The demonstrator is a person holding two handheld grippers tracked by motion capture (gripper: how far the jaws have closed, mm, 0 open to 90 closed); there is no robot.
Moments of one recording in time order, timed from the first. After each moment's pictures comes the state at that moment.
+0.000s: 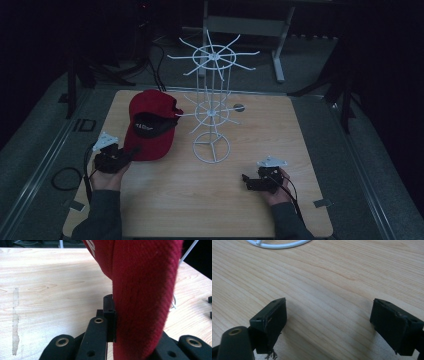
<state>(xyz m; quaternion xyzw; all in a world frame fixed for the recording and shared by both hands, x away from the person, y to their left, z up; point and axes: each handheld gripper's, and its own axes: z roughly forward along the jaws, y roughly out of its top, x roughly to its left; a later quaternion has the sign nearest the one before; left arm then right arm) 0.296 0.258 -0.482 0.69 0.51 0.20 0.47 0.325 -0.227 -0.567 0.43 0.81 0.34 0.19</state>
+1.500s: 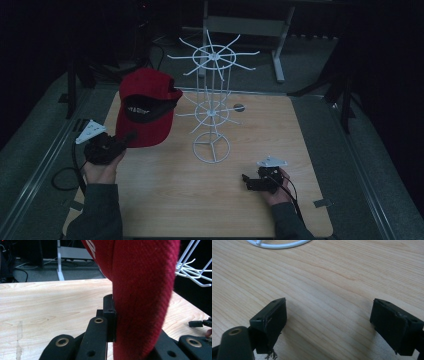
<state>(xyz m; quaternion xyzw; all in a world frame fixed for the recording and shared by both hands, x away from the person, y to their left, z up) 0.290 0.260 -0.430 0.66 0.48 0.23 0.53 0.325 -0.227 -0.567 0.43 0.81 0.34 0.19</state>
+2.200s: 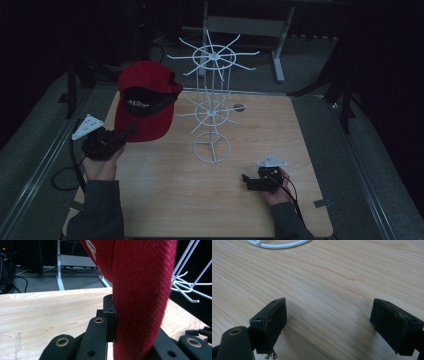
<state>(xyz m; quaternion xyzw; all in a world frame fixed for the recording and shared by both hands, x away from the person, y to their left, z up) 0.292 0.258 -0.413 0.64 0.48 0.24 0.55 0.325 -0.227 -0.567 0.43 0.81 0.34 0.19</state>
